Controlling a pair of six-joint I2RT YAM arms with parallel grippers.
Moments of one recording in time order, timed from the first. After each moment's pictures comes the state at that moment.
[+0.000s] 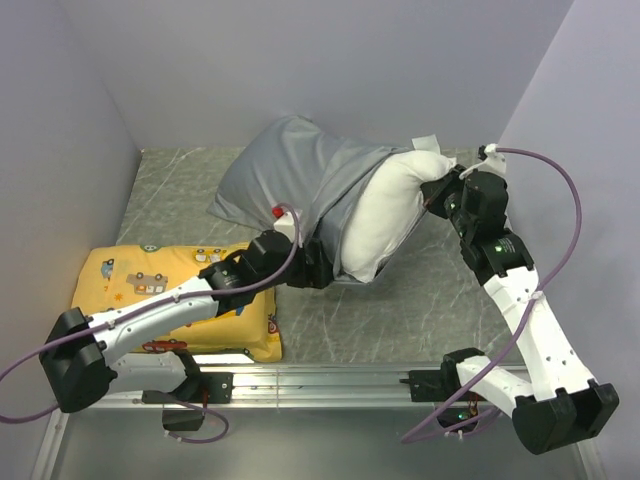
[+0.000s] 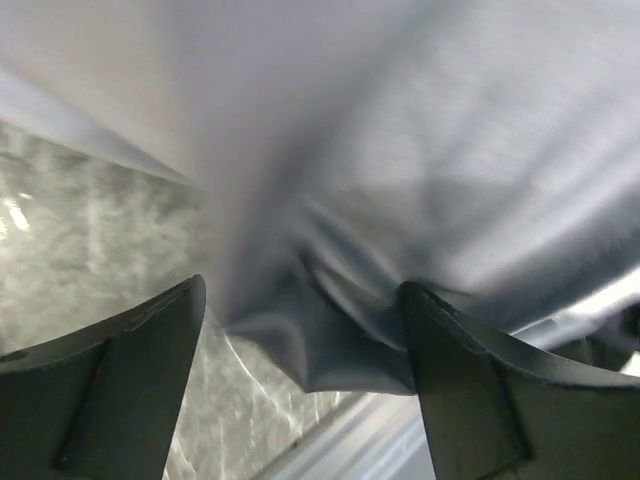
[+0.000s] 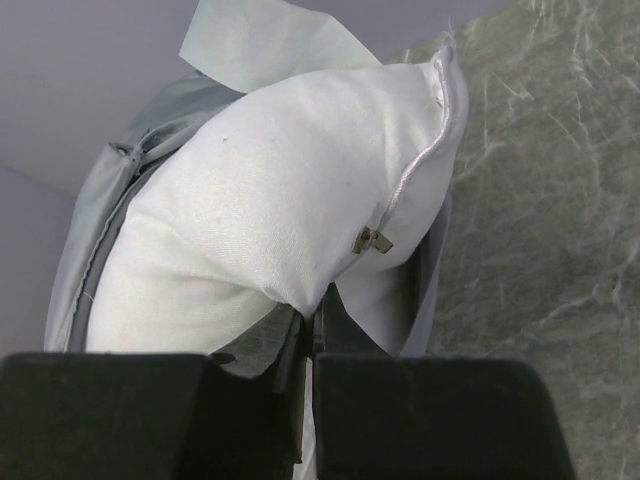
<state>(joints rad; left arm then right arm) -0.88 1.19 0.82 -0.12 -0.05 -0.72 0.22 1.01 1.08 -0.34 0.11 0.59</state>
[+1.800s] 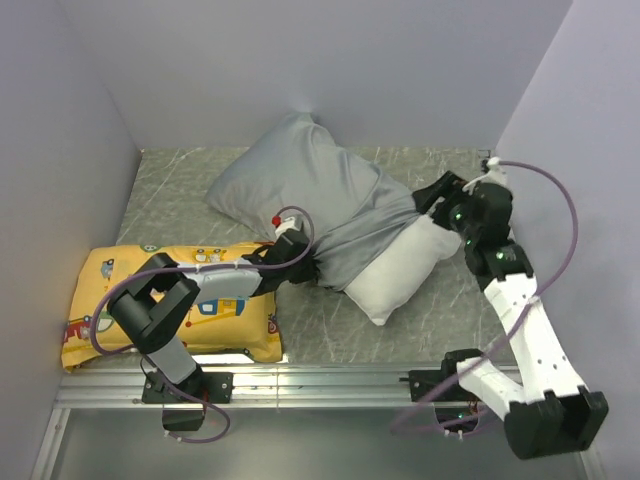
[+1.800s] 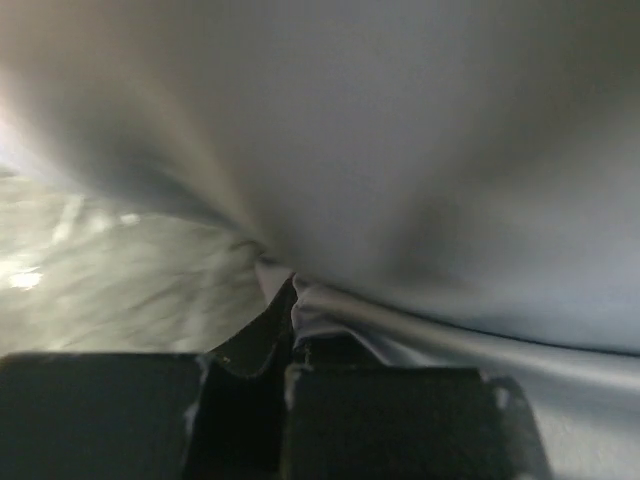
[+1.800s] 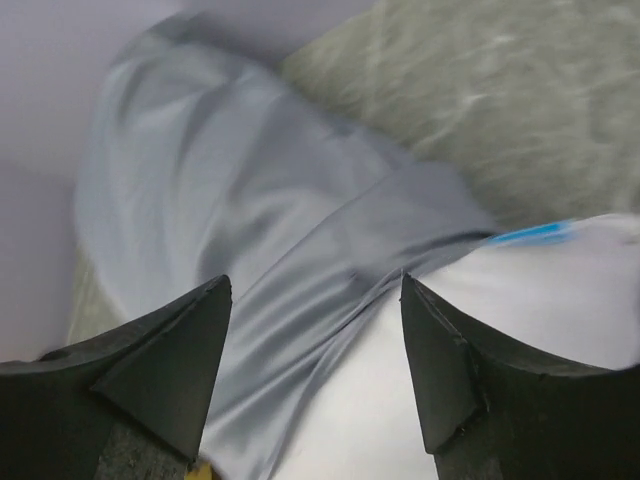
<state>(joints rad) -0.77 1.63 0.80 0.09 -0.13 -0.94 0.03 0.99 0.98 -0.33 -0.08 0.61</state>
